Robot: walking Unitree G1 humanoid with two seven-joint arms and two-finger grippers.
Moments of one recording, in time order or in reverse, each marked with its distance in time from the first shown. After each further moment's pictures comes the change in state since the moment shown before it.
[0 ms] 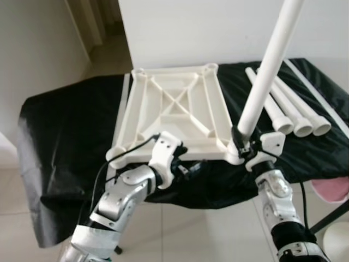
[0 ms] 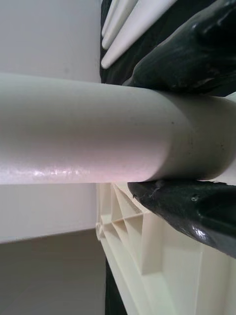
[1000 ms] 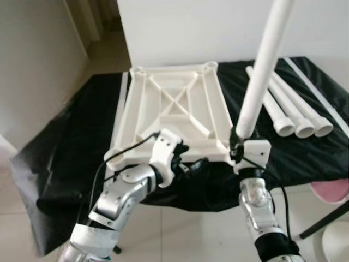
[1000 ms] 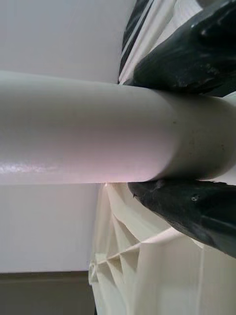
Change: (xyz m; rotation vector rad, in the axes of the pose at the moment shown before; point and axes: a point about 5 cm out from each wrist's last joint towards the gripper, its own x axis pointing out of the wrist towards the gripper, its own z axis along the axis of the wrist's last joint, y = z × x) left arm 0.000 -0.002 0.005 -0.011 -0.015 -0.020; right arm -0.014 0.036 0.003 -0.191 -0.079 -0.110
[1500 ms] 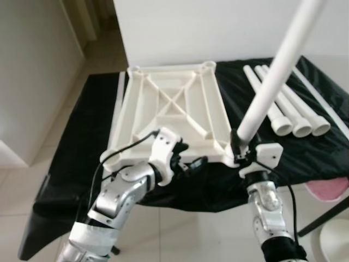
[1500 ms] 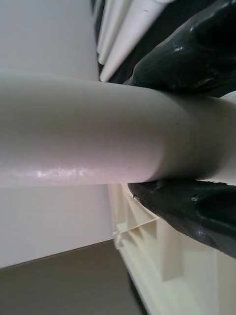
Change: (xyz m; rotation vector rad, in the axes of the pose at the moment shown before) left arm 0.000 0.002 0.004 0.011 -0.004 -0.001; right arm -0.006 -0.015 -0.005 0.324 0.023 0.047
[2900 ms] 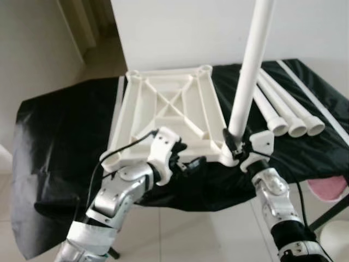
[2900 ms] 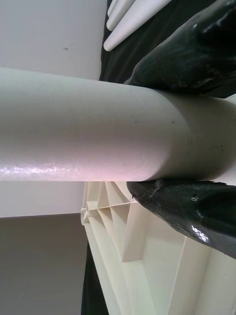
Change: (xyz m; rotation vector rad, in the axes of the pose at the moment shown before) left arm -0.001 0.001 -0.001 0.006 0.016 -0.001; right arm 0.024 -0.012 -0.005 -0.201 0.154 0.194
